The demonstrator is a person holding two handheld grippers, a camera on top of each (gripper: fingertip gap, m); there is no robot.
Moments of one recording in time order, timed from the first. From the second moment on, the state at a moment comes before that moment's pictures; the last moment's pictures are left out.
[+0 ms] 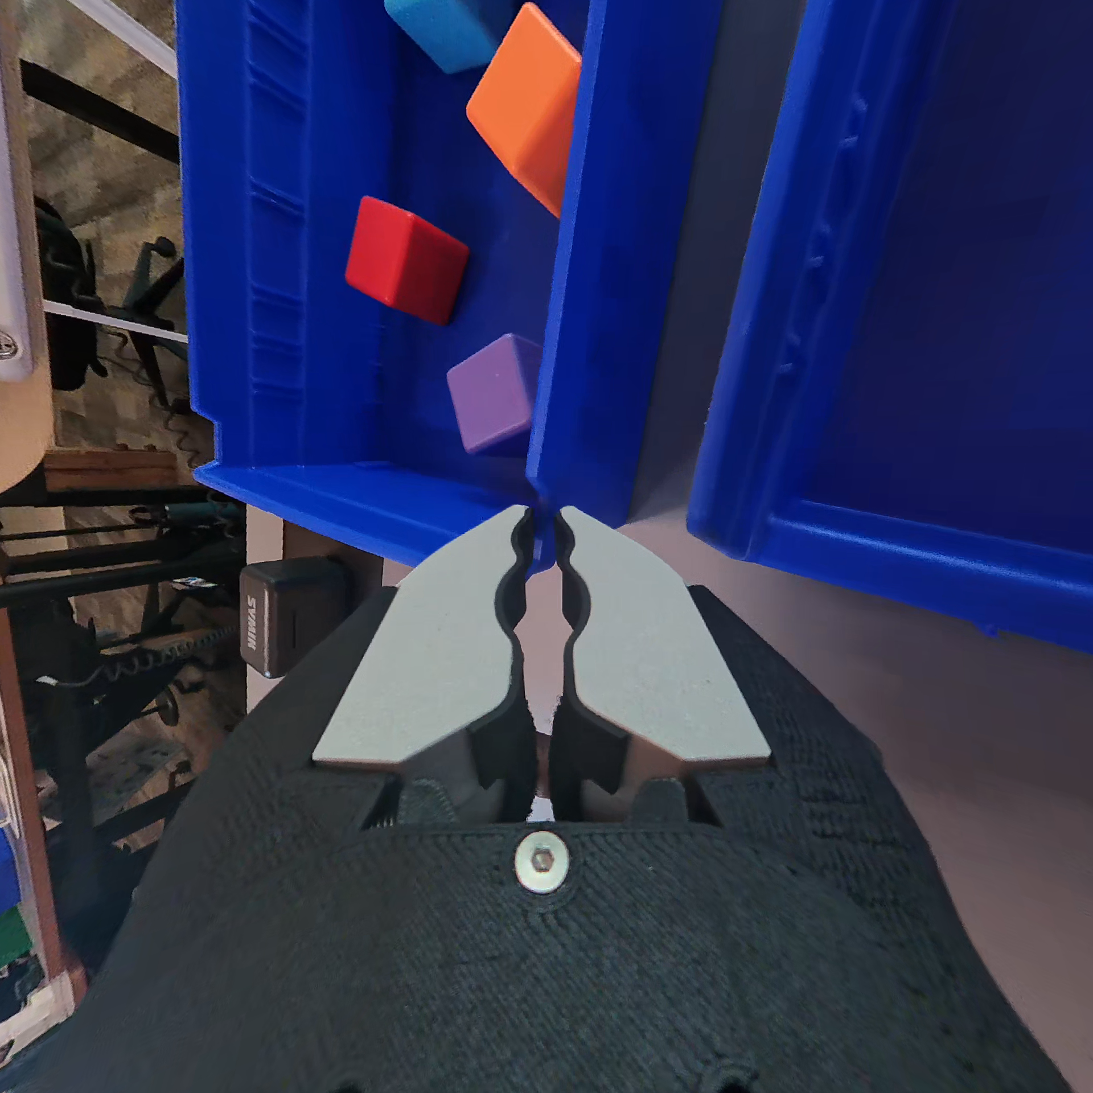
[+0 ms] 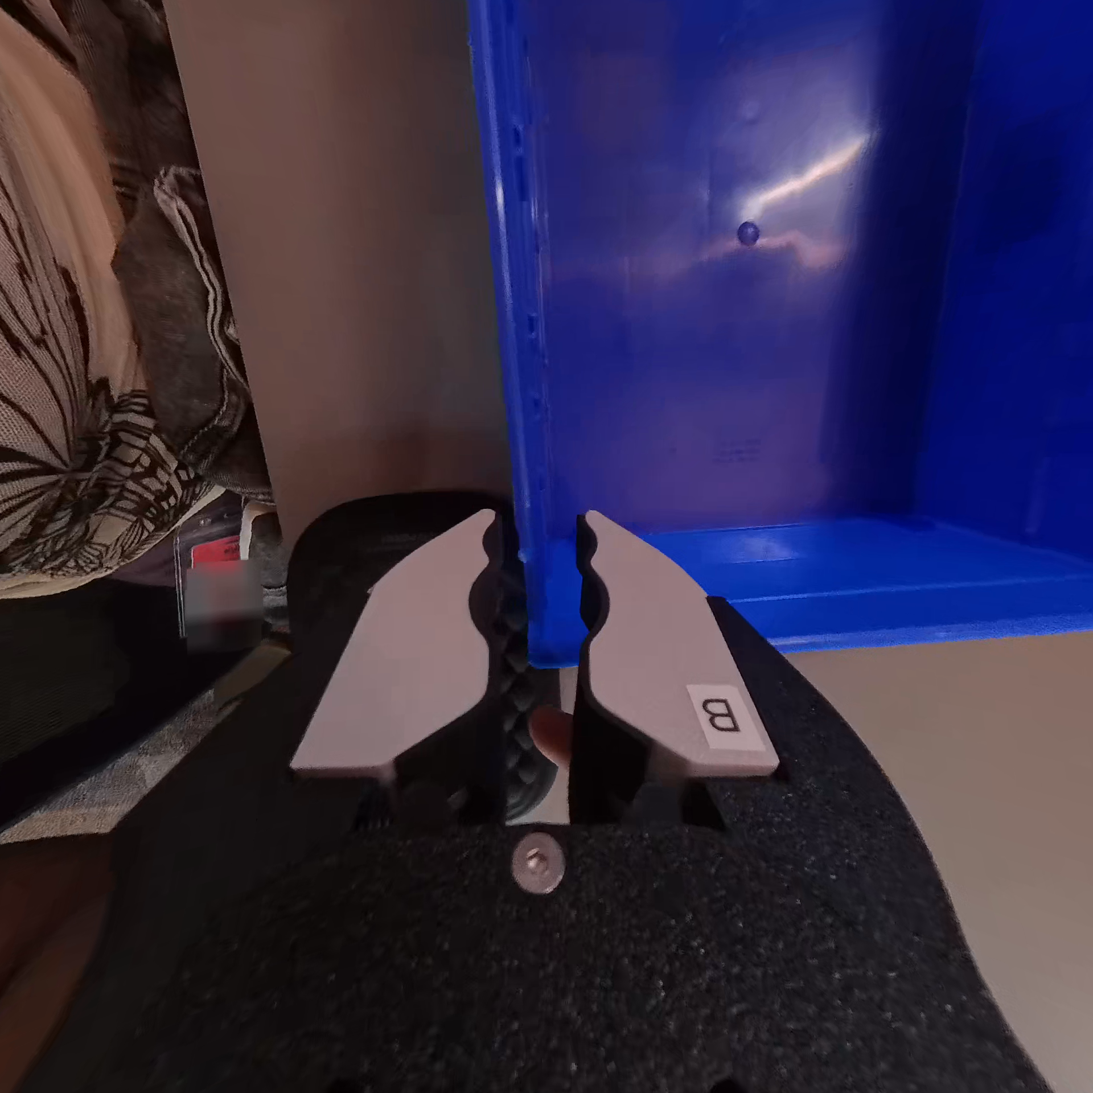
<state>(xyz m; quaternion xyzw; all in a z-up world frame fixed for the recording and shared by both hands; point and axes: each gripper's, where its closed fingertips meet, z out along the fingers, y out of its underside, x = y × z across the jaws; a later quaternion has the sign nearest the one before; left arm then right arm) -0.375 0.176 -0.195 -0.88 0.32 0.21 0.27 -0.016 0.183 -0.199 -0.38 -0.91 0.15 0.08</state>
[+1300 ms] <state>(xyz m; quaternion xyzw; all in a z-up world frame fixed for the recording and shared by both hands) -0.430 -0.068 -0.145 -0.90 0.04 0.18 0.40 0.107 0.439 -0.186 -0.69 -0.72 0.03 0.12</state>
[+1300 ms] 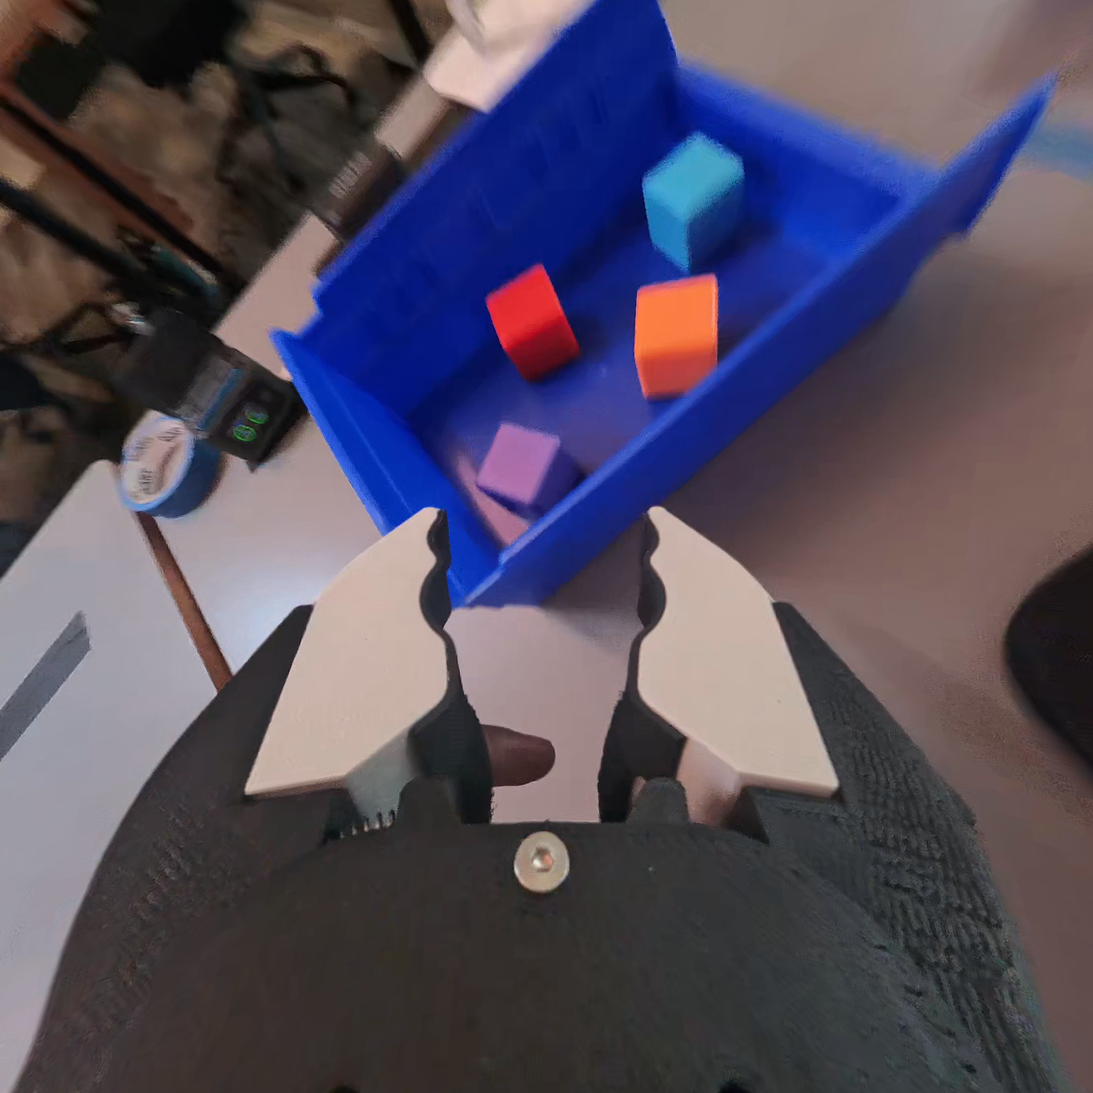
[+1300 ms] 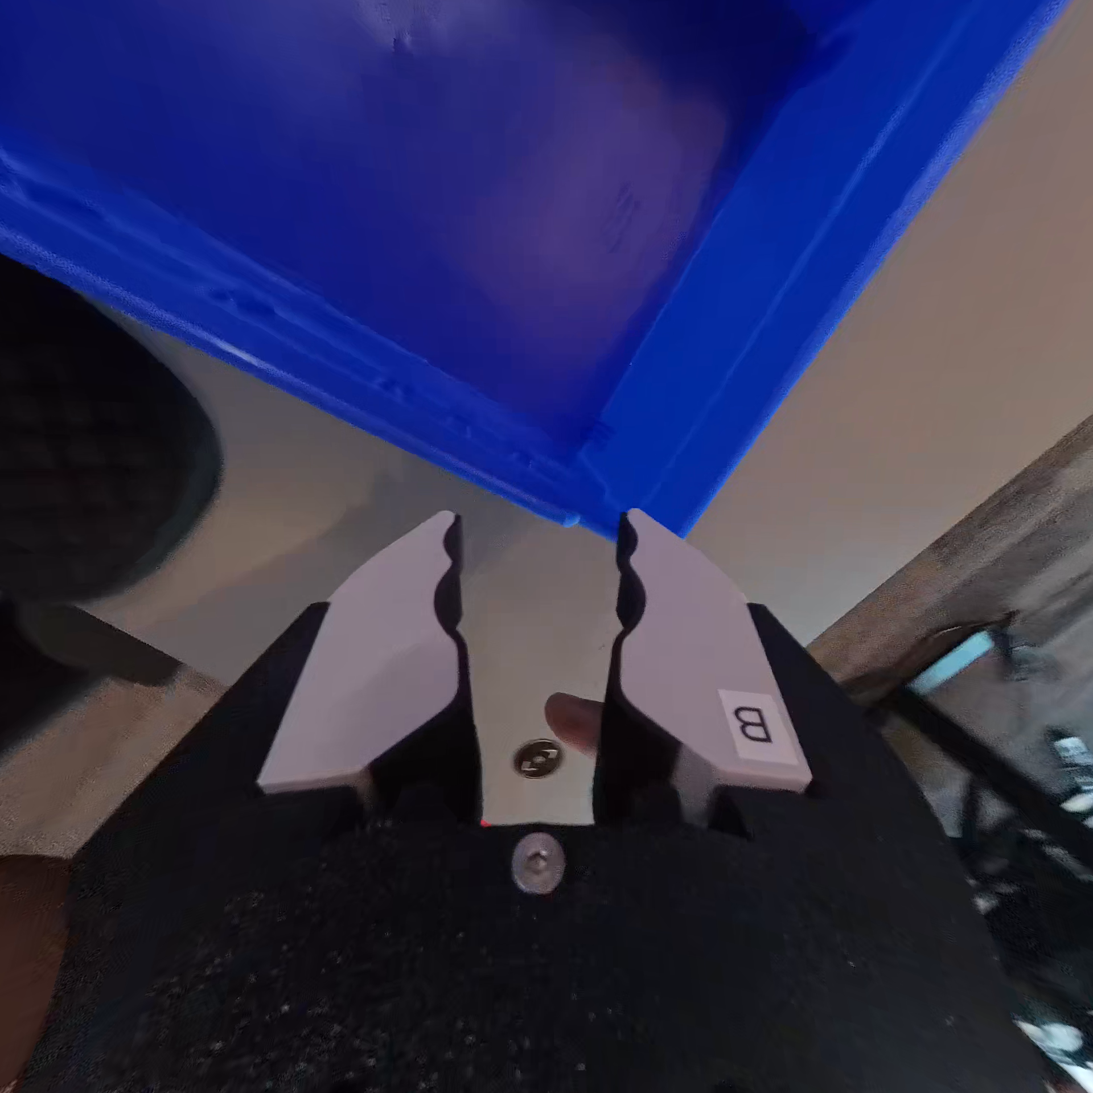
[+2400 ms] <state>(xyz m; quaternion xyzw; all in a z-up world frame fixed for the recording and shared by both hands) -0.321 0.133 -0.260 -0.99 0.05 0.09 0.07 -0.105 0.281 -0.272 -0.67 -0.74 -0.04 0.11</state>
